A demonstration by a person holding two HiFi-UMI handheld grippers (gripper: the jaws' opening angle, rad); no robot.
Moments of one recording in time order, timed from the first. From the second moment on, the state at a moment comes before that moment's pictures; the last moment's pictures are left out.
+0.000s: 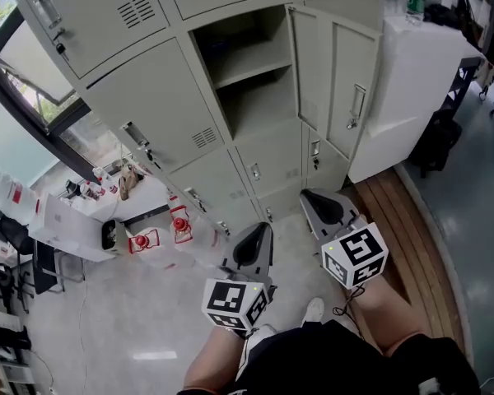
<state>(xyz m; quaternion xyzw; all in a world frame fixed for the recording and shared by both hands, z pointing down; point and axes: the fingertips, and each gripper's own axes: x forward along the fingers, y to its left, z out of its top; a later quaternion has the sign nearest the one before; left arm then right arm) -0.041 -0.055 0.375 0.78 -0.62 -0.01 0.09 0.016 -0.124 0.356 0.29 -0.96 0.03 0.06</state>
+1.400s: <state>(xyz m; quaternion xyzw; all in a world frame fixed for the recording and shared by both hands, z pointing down) -0.096 0.038 0.395 0.81 -0.58 -0.04 0.11 -0.038 -0.005 0.385 0.32 -0.94 0.04 0.10</state>
